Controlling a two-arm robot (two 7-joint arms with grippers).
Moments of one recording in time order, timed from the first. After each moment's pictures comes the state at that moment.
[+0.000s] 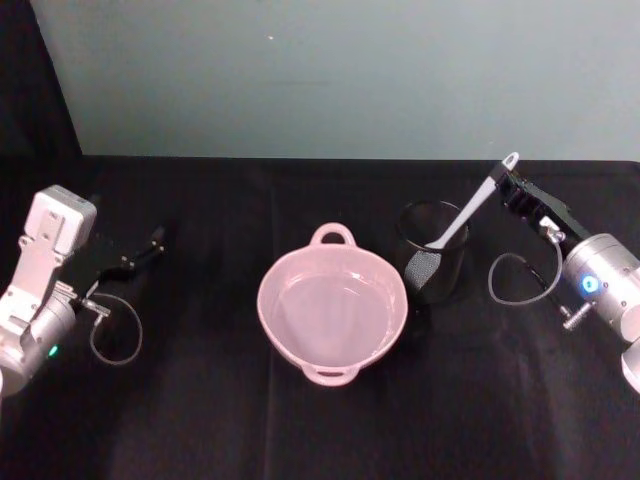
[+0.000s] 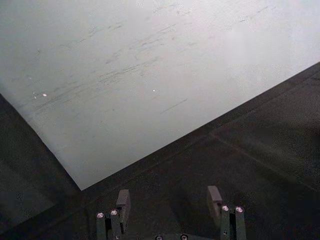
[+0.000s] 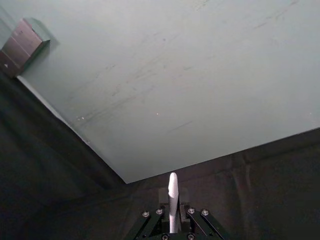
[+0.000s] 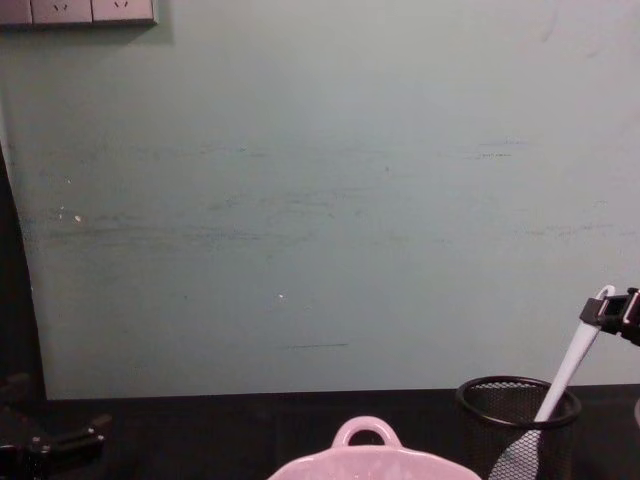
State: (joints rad) left arm -0.20 0.60 0.45 -1.41 -0.25 -0.12 0.03; right arm 0.23 0.37 -0.21 -1.46 0.93 0.16 0.12
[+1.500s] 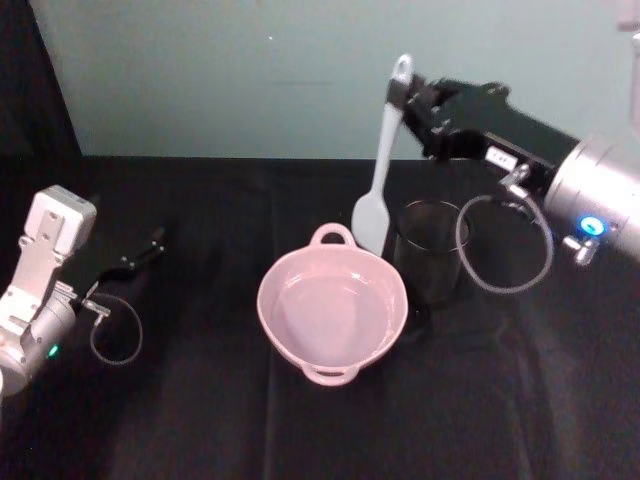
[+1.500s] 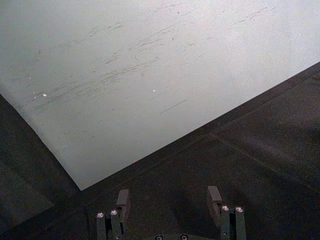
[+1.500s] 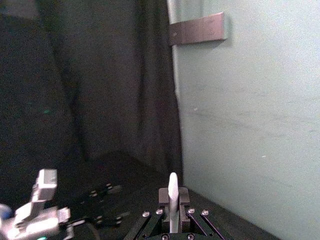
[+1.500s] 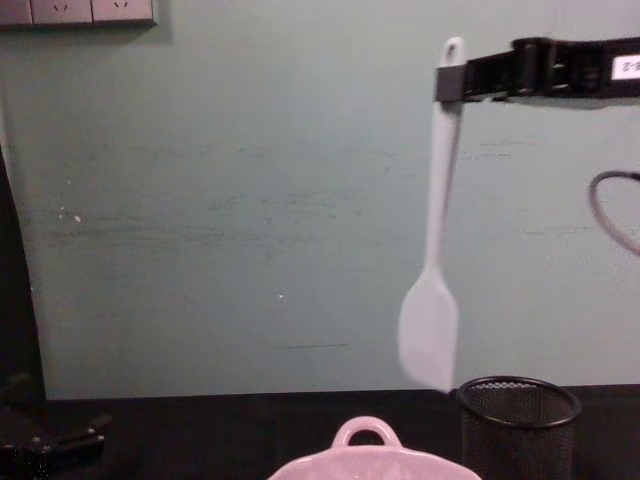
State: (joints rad) left arm -0.20 0.60 0.45 -1.41 -0.25 -0.12 0.03; right arm 0.32 0.58 -0.35 -1.95 0.71 0.38 0.26
